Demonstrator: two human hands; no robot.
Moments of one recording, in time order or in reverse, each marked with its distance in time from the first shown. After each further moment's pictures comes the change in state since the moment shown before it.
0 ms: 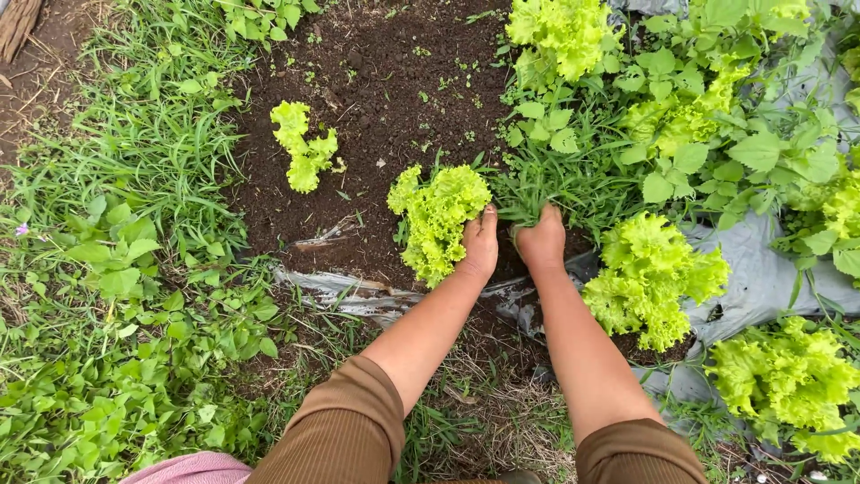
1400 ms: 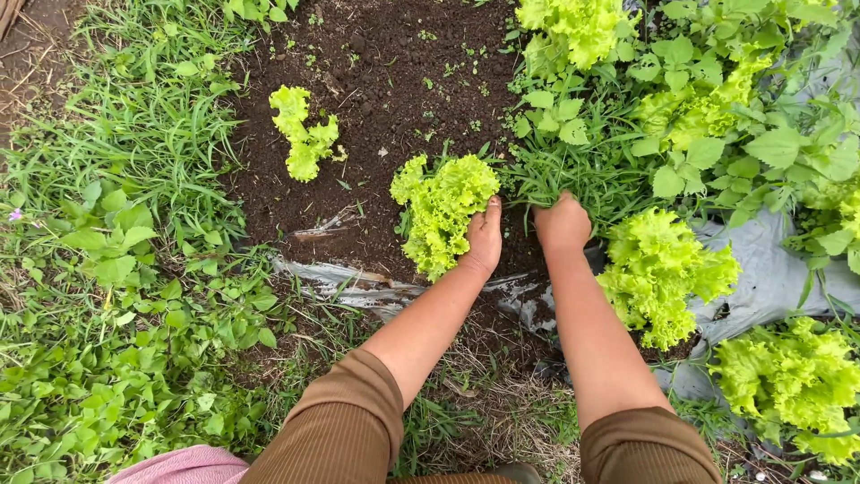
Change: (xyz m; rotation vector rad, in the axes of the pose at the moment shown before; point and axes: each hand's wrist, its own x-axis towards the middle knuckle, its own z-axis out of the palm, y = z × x) left_hand 0.013 -0.033 0.012 0.041 -0.056 -0.237; right_hand 0.004 -0.048 -0.059 -0.280 -0.106 0.168
